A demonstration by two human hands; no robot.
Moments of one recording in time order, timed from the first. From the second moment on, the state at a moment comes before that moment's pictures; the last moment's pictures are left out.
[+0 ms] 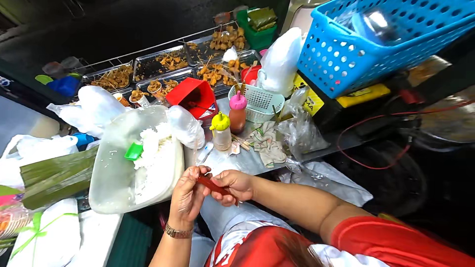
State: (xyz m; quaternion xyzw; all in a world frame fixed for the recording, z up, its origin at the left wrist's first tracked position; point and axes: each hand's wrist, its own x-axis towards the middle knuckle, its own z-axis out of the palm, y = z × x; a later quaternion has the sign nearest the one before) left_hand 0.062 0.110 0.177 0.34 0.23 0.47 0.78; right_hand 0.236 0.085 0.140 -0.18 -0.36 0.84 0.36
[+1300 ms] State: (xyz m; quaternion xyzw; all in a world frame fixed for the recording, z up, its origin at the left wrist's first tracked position) left_hand 0.005 0.046 0.146 0.39 0.56 0.46 0.57; right_hand 0.162 0.058 0.117 -0.35 -0.78 0.24 0.46
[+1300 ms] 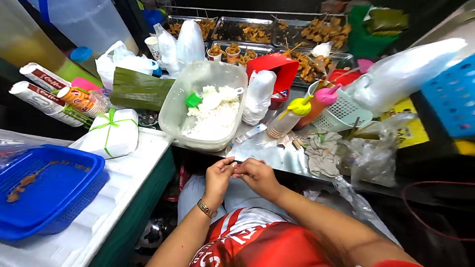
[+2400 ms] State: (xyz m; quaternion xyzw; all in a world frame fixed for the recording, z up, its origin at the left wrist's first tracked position) left_hand 0.037 0.073 0.151 0.36 0.49 0.38 0.70; right_hand 0.233 0.080 0.091 -0.31 -0.65 0.58 0.39
